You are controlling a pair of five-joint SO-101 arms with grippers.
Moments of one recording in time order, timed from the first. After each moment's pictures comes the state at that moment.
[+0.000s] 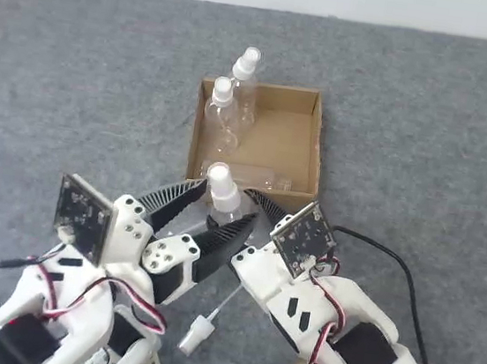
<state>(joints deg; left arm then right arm) 28.6 -86.6 46.3 72.0 13.9 -47.0 -83.7 67.8 43.6 0.9</state>
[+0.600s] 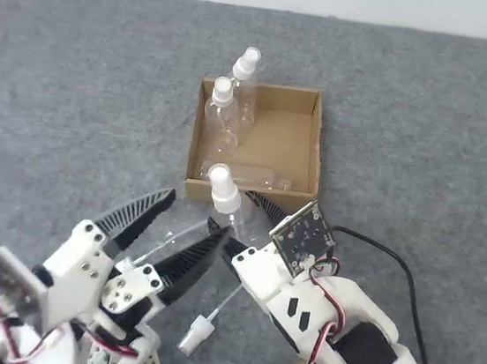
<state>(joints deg) 26.0 -103.3 49.7 72.0 10.0 -46.9 -83.7 67.8 44.7 0.9</state>
